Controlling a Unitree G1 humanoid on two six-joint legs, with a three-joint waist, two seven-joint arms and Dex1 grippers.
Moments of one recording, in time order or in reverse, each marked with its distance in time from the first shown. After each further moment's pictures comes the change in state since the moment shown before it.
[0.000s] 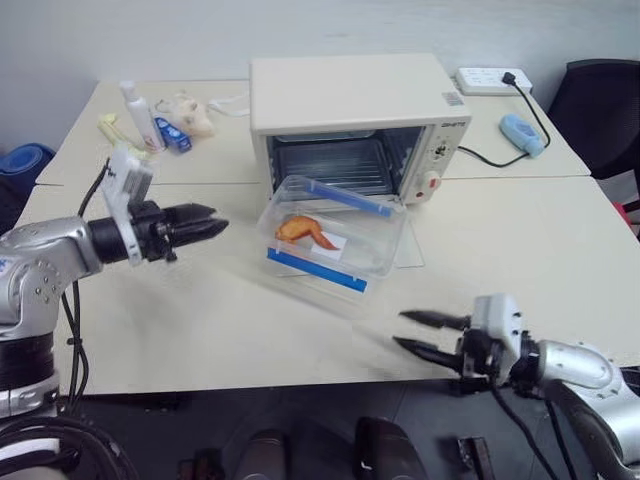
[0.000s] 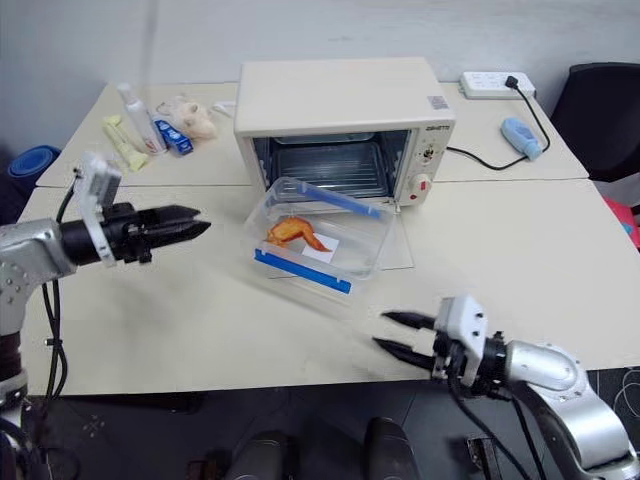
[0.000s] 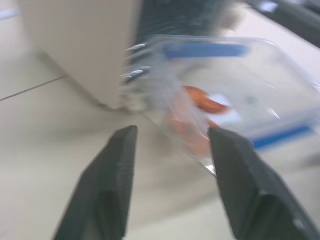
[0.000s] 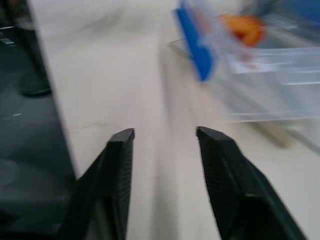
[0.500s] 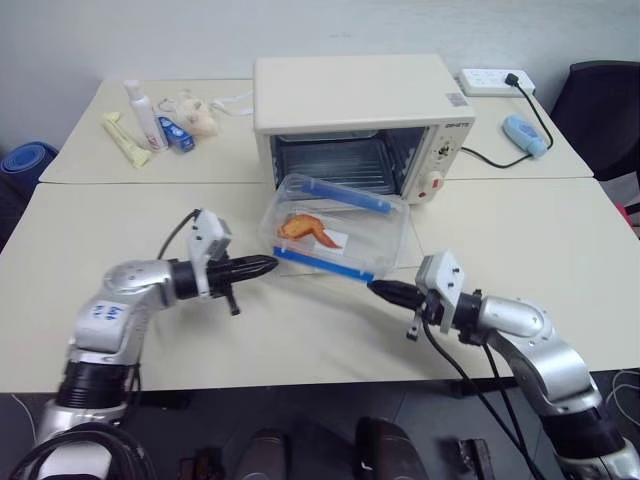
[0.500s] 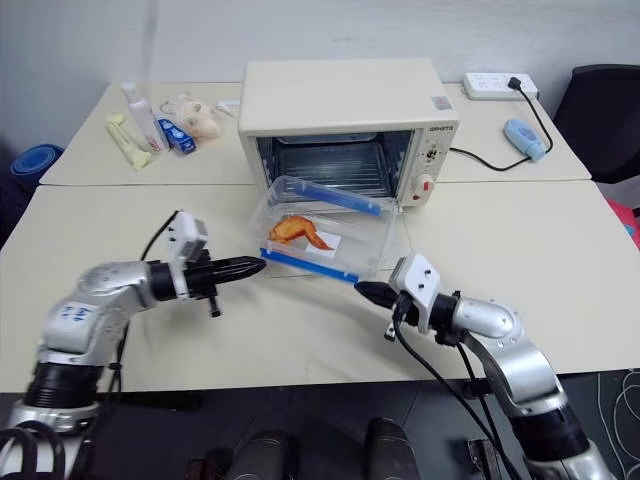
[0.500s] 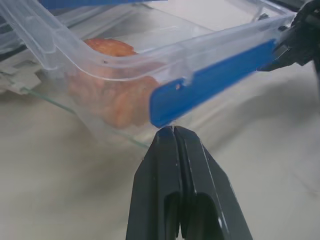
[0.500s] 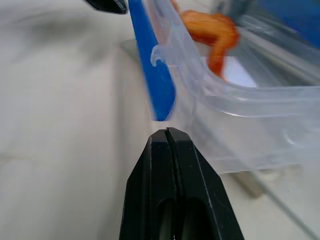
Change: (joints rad) left arm 0.043 -0.309 -0.226 0.050 0.211 -0.309 0.127; right arm -0.390 0.169 0.133 0.310 -0.246 -0.009 -0.146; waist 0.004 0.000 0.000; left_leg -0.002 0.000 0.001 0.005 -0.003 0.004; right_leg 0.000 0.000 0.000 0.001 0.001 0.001
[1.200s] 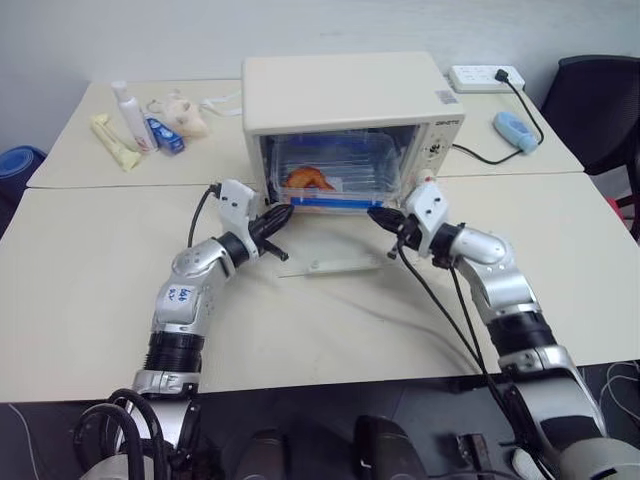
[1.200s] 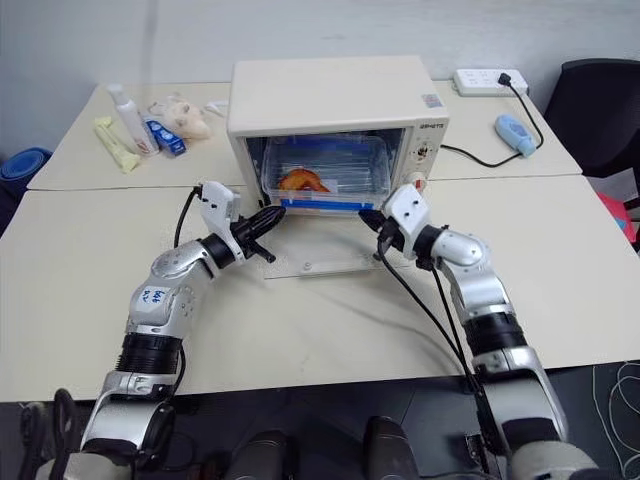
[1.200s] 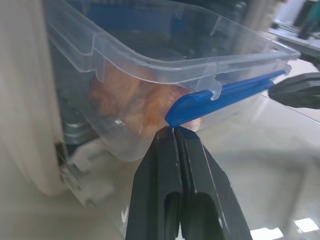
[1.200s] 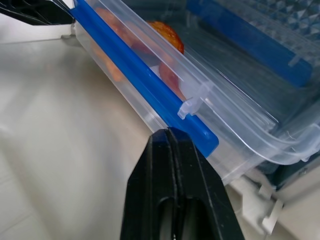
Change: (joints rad) left arm -0.195 -0.297 0.034 0.273 0.130 -0.219 0.371; right arm -0.499 0.173 -0.004 0.722 -0.193 -0.342 -0.050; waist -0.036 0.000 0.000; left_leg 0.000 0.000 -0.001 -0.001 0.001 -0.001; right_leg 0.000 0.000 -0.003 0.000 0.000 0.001
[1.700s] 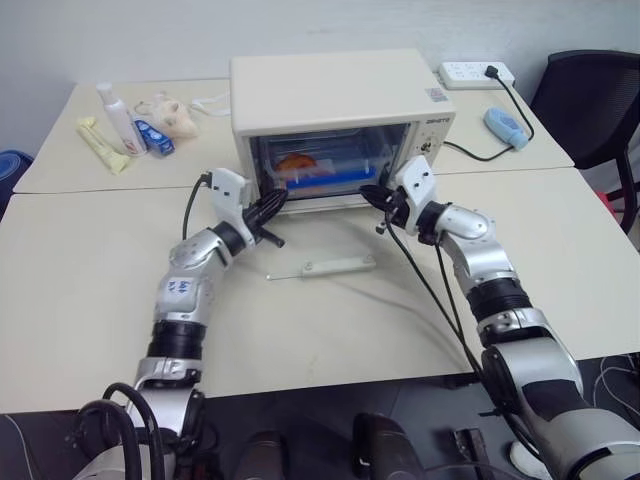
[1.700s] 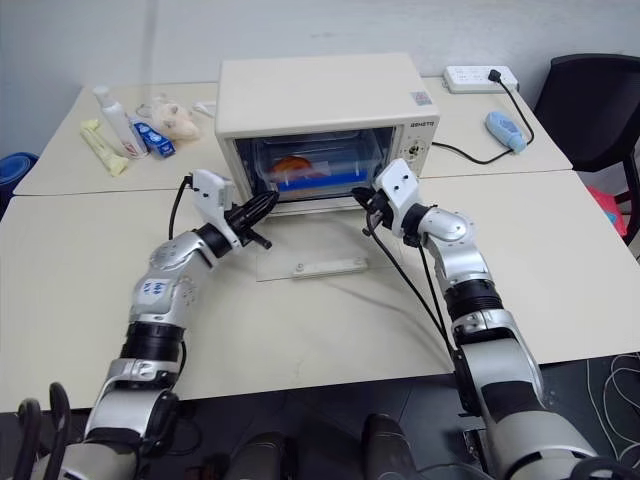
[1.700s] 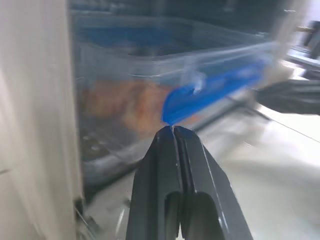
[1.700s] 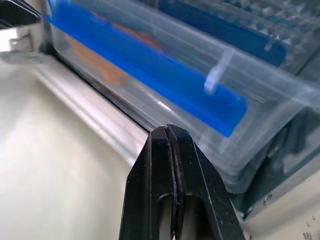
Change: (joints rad) left arm 0.016 0.053 0.038 -0.022 -0.050 -0.025 -0.094; right arm -0.109 0.024 -0.037 0.160 0.000 -0.034 0.071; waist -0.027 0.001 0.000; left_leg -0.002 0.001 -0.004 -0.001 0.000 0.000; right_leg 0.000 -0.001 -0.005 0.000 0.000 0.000
